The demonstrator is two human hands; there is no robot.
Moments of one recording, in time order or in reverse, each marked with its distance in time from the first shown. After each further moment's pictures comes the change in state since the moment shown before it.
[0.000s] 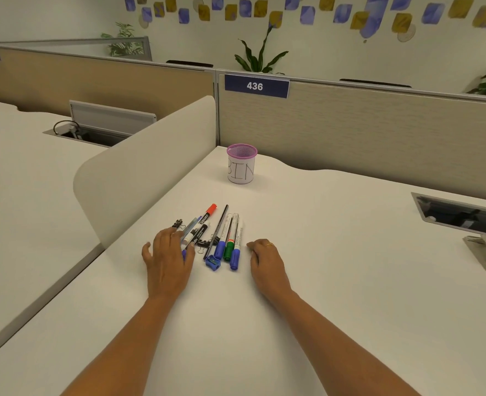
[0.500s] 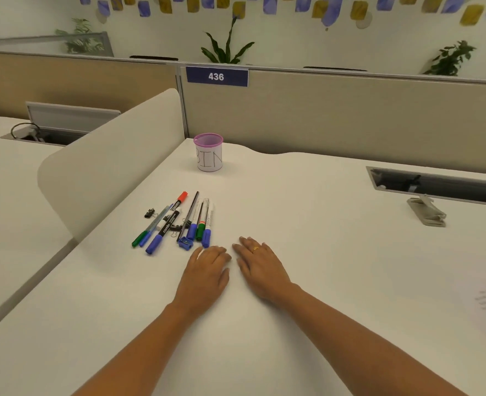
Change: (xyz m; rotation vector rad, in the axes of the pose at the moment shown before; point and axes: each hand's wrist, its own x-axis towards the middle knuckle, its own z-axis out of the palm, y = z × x) left_hand -0.073 0.076 -0.005 -0.066 -0.225 0.587; right_hand -0.066 0.031 -0.031 -0.304 -0.151 -0.142
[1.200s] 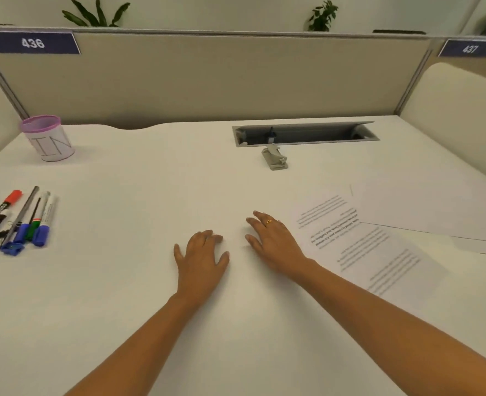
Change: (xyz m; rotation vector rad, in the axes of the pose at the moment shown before) left_hand 0.023 0.257 0.067 -0.298 -0.284 -0.152; right_hand -0.208 0.183 -0.113 -0.056 0.098 0.406
